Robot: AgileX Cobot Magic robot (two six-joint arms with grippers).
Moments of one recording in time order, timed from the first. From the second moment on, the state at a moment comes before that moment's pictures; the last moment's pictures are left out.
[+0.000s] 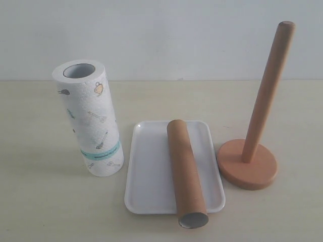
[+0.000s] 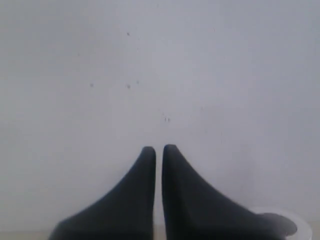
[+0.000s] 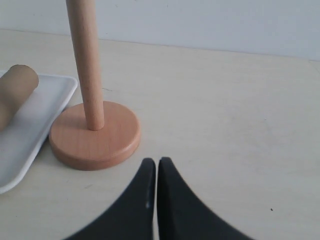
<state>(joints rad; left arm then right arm) -0.07 0.26 -0.36 -0.04 -0.08 0.01 0.09 0.00 0.00 0.01 0.37 -0.07</state>
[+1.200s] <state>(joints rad) -0.18 1.25 -0.13 0.44 -0.89 -0.21 0.09 0.00 0.00 0.02 0.37 -0.07</state>
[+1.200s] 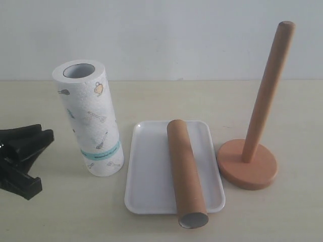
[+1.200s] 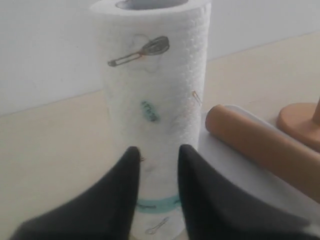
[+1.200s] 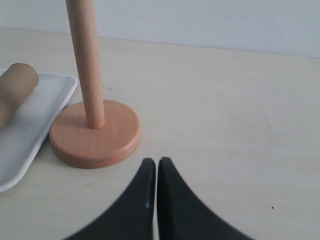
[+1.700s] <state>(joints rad) -0.18 1.44 -0.19 0.52 -1.13 -0.29 0.09 0.00 0.00 0.02 0.37 -0.07</state>
